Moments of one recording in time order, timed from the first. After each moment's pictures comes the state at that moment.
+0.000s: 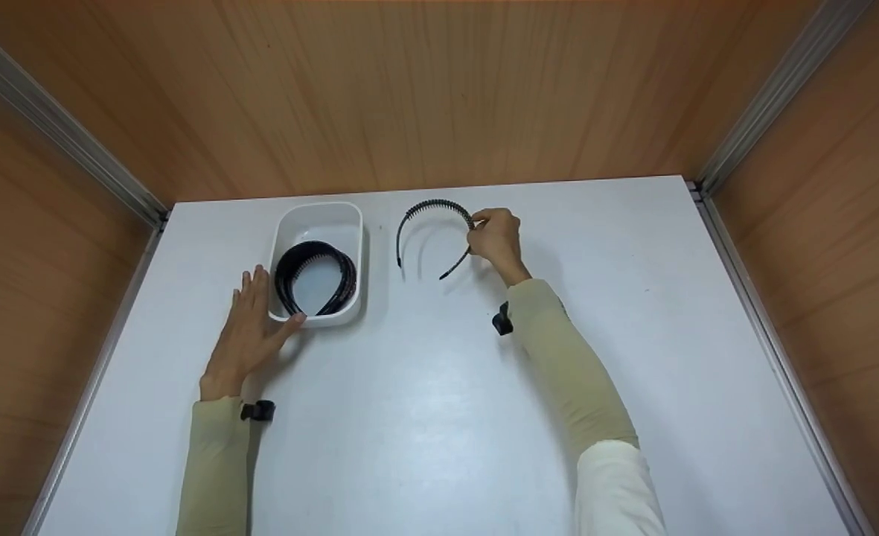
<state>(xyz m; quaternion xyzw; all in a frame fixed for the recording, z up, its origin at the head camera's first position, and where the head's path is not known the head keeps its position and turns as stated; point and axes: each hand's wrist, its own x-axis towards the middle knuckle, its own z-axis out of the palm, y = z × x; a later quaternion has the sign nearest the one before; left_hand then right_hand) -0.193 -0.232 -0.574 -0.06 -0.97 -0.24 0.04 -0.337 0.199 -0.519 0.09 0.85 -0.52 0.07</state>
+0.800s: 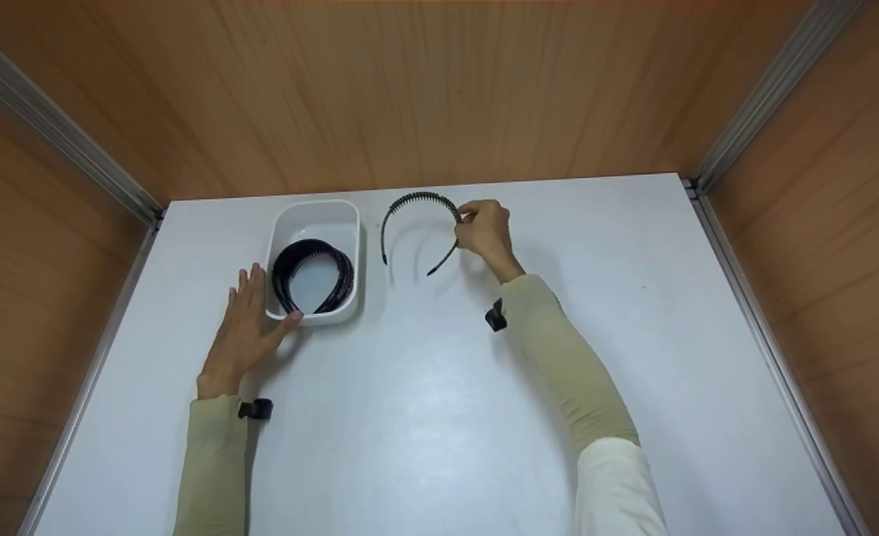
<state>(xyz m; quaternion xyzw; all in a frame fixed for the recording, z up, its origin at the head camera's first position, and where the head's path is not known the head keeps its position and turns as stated) -0.194 -0.232 -0.572 -0.05 -0.97 -0.24 0.05 -0.333 0.187 -0.499 0.06 0.84 -0.53 0.07</state>
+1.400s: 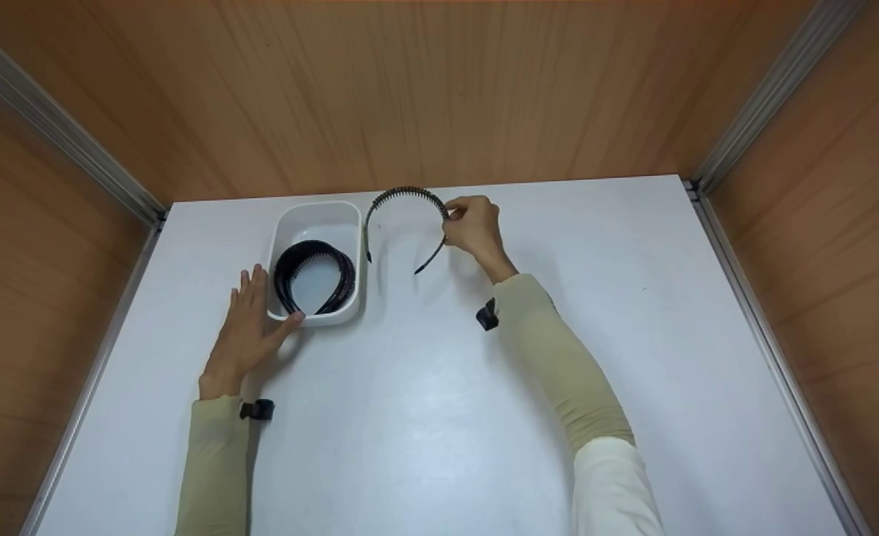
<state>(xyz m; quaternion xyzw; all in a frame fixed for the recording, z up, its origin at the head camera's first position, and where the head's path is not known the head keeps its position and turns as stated) -0.193 -0.231 -0.575 -0.06 -0.97 -0.25 0.06 -0.329 0.171 -0.489 0.02 0.82 -0.57 0.06</state>
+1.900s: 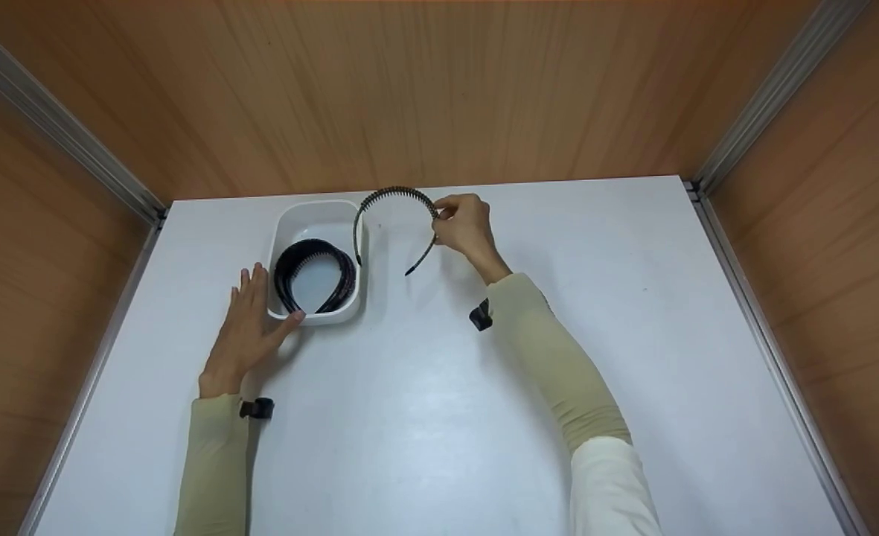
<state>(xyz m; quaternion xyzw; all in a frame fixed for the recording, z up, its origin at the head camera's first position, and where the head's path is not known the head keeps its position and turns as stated) -0.195 -0.230 -0.574 -0.05 -0.97 -0.24 0.04 -0.326 0.160 -0.478 0.00 0.82 -0.57 0.07</state>
